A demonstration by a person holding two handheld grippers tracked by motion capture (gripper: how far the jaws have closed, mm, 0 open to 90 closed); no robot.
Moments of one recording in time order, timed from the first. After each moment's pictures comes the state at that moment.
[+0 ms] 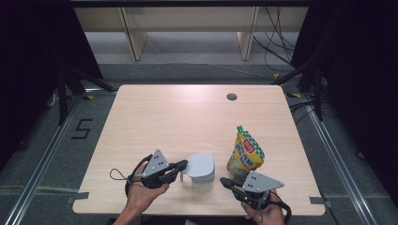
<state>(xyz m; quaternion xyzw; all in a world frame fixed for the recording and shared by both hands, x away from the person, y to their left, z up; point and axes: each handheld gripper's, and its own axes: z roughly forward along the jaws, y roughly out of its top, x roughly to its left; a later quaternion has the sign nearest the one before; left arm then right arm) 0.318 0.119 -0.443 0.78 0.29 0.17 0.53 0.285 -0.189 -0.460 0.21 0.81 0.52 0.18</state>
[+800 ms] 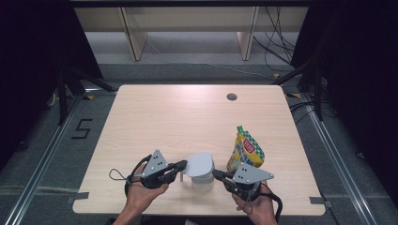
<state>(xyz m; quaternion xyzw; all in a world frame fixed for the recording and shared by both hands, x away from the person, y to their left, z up) 0.318 0.121 -0.445 0.78 0.29 0.17 0.53 0.301 -0.165 -0.448 0.20 0.81 0.52 0.19</state>
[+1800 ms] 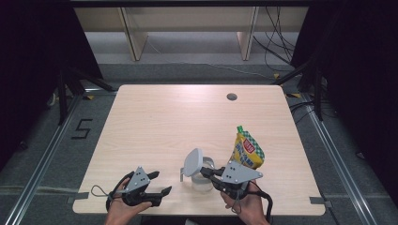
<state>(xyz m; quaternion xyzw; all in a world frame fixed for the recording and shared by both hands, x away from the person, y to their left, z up) 0.290 0.177 -0.491 0.80 0.34 0.16 0.47 0.301 -0.133 -0.434 0.17 0.79 0.55 0.20</state>
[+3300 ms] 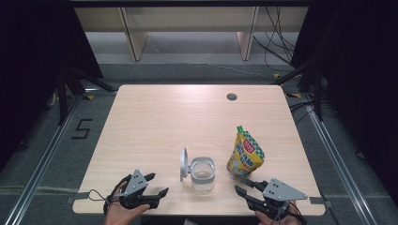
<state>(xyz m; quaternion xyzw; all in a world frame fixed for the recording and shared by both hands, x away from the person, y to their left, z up) 0.287 0.181 -0.496 0.81 0.34 0.18 0.45 0.259 -0.231 -0.462 0.29 0.78 0.52 0.20</state>
